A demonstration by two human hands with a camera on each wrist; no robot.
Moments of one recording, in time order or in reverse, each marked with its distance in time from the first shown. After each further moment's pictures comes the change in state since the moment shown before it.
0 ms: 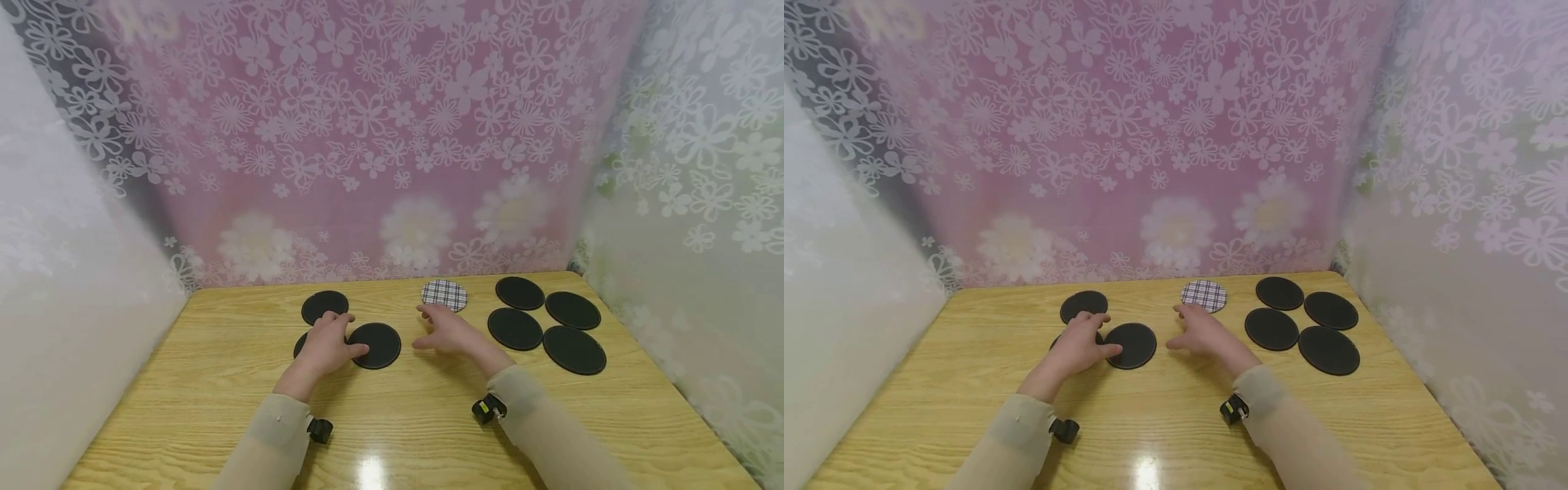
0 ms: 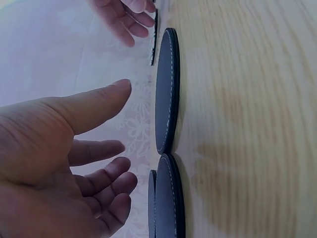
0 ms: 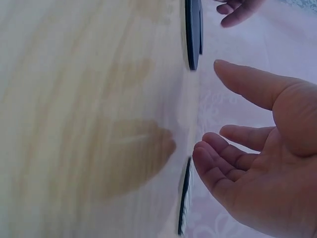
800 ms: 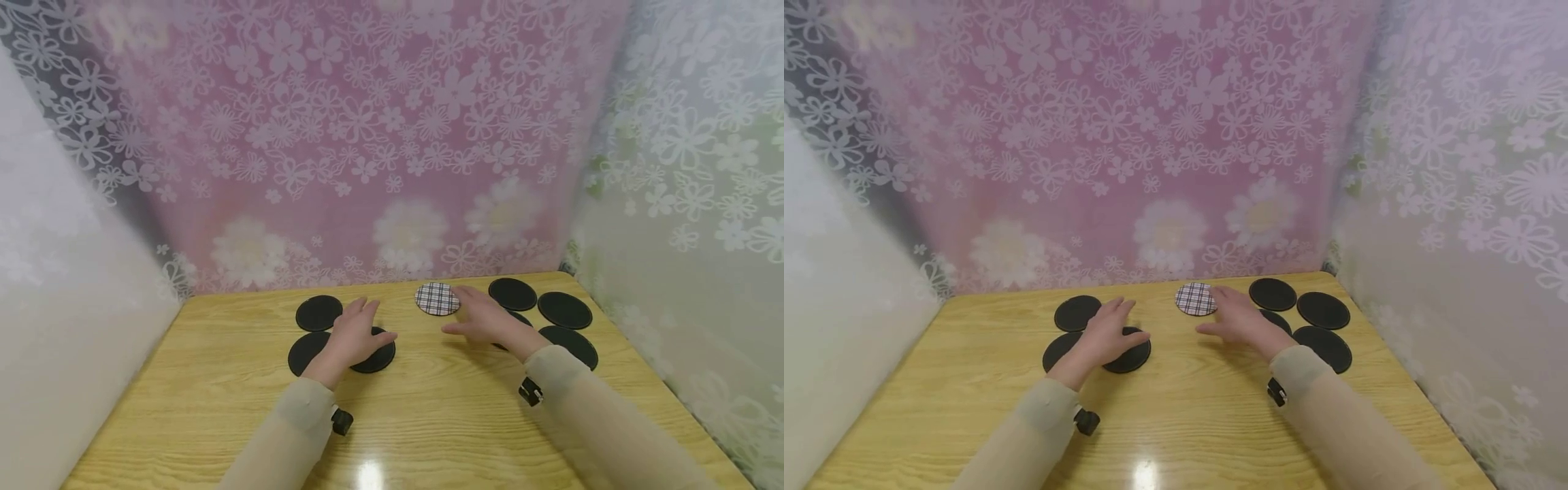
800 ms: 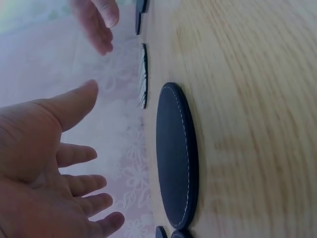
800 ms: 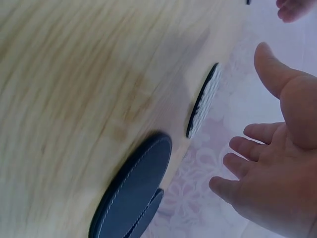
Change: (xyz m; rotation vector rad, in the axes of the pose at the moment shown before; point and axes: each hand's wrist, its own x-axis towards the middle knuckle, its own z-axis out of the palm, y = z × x) left_hand 0.031 0.048 0.017 0.007 -0.024 0.076; right_hand -0.021 0.048 -0.057 -0.285 0.043 0.050
